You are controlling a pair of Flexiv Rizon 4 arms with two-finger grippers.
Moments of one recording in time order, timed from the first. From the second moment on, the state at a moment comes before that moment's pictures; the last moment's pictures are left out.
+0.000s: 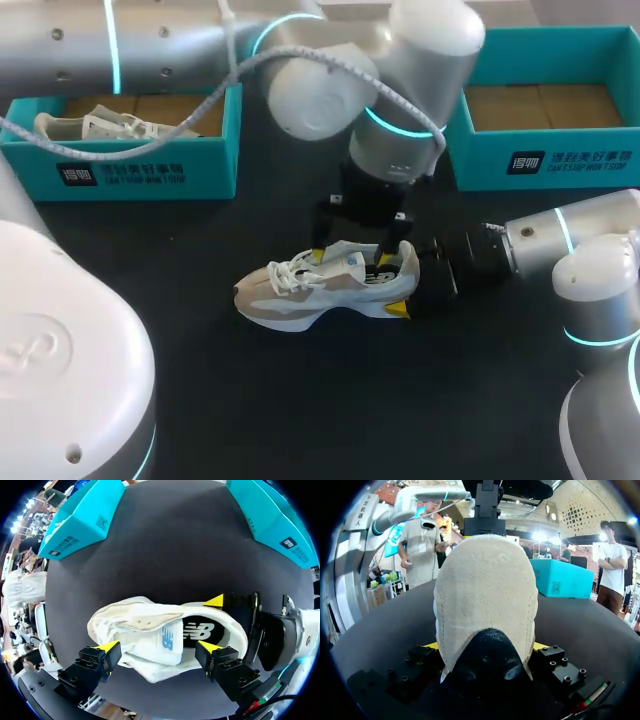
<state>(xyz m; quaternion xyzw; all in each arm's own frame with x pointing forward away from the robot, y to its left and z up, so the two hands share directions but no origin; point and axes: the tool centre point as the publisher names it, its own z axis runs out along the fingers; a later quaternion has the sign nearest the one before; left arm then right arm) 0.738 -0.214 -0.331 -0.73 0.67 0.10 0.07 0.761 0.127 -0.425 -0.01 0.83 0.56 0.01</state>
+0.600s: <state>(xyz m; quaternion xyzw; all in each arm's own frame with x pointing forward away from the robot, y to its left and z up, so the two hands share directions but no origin) 0.735 -0.192 -0.355 -0.73 0.66 0.15 0.12 0.761 0.127 -0.425 -0.01 0.83 0.56 0.01</state>
